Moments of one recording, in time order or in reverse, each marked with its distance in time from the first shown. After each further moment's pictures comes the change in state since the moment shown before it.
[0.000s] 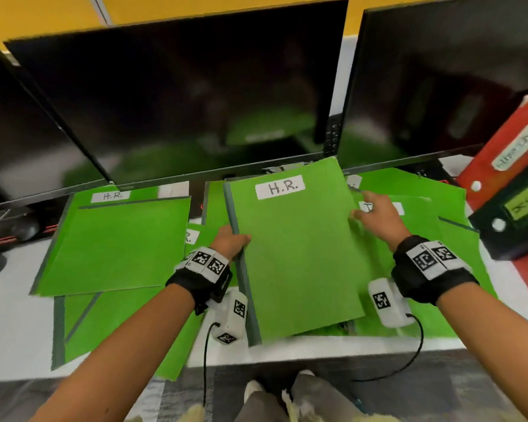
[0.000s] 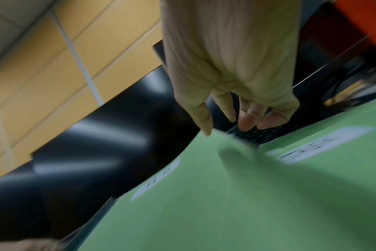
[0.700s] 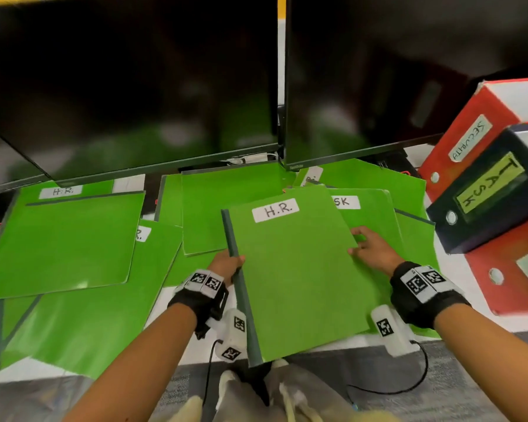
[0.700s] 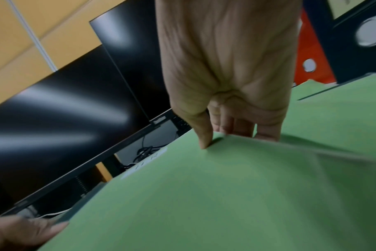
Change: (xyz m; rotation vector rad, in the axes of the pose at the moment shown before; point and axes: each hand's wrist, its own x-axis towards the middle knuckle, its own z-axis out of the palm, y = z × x) left_hand -0.003 -0.025 0.111 -0.063 -0.083 -0.193; right_hand -0.005 0.112 -0.045 -0.076 -0.267 0.236
